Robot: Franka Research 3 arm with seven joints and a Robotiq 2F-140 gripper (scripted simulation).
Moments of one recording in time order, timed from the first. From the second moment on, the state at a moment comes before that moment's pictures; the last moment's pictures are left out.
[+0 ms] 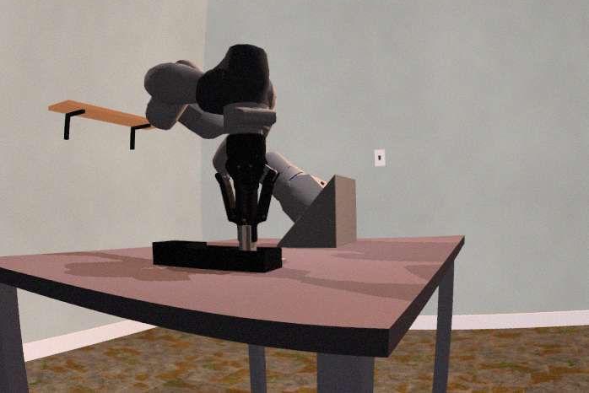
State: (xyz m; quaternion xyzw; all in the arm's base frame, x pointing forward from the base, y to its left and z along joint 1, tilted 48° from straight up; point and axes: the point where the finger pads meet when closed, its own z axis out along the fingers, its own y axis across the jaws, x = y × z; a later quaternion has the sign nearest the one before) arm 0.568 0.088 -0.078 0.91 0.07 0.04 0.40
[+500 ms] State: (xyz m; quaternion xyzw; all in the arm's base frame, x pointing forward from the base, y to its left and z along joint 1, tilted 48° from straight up) arm 0.568 0.088 -0.078 0.91 0.07 0.04 0.40
